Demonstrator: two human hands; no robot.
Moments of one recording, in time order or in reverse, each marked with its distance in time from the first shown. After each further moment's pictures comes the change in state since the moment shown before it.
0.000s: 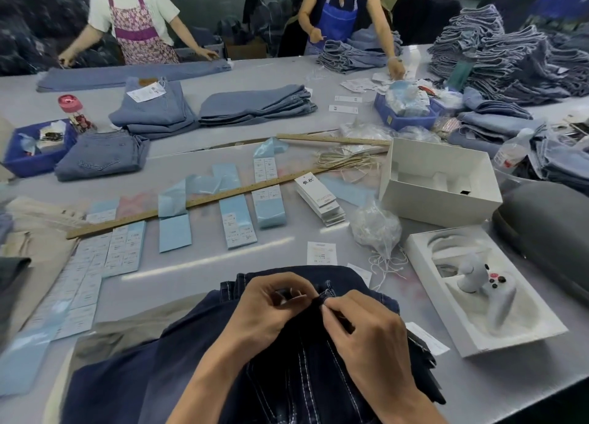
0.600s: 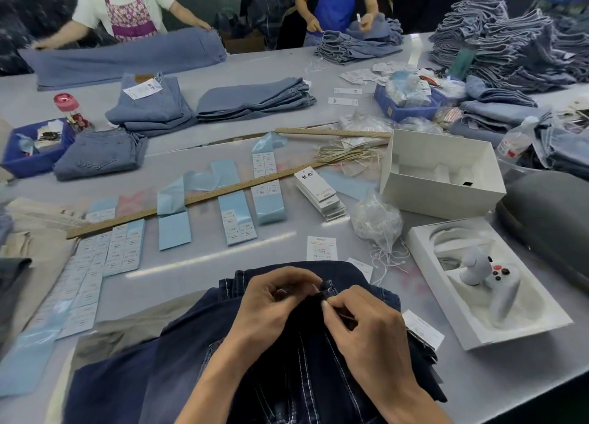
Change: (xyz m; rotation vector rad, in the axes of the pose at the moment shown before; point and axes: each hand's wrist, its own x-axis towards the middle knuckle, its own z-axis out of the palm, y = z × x) left_hand 0.001 0.003 0.012 -0.072 0.068 -0.008; right_hand -0.003 0.004 0.001 0.102 -0.070 0.107
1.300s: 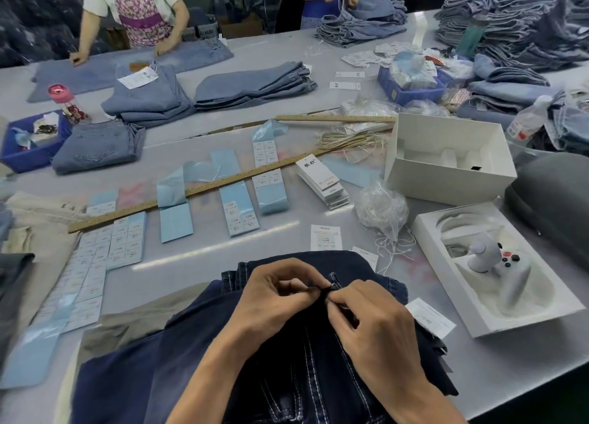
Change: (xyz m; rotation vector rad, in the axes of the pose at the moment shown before) left_hand 0.003 -0.008 -0.008 -0.064 -0.124 -0.064; right_hand -0.003 0.000 0.003 -0.124 0.001 -0.088
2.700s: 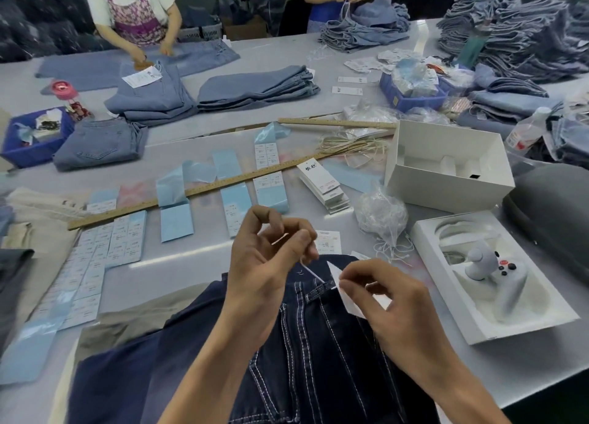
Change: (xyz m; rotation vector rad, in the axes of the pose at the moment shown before) left_hand 0.004 0.068 0.012 -0.405 0.276 0.241; right_hand 0.030 0.009 -0.035 0.464 -0.111 0.174
